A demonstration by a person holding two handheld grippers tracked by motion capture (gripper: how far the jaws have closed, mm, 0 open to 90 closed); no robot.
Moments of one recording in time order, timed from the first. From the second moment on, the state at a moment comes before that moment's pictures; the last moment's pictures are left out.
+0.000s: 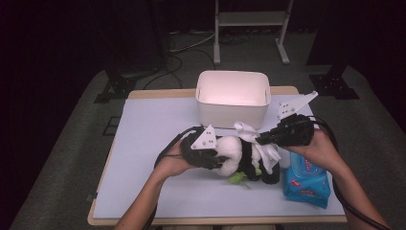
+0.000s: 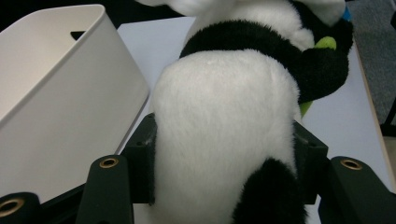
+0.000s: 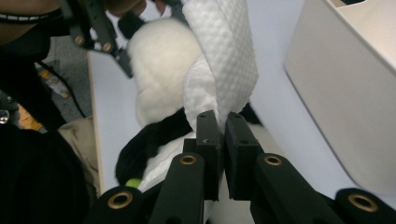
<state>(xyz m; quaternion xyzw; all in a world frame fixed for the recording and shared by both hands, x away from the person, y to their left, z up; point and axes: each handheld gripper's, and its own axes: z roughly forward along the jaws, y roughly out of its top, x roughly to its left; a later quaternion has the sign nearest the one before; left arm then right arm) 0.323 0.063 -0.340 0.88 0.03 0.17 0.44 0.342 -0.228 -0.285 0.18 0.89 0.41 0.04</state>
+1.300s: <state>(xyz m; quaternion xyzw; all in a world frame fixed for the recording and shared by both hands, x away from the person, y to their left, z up) 0.327 0.095 -0.393 0.87 0.17 0.01 0.47 0.323 -0.210 -0.327 0.16 0.91 0.38 -0.02</state>
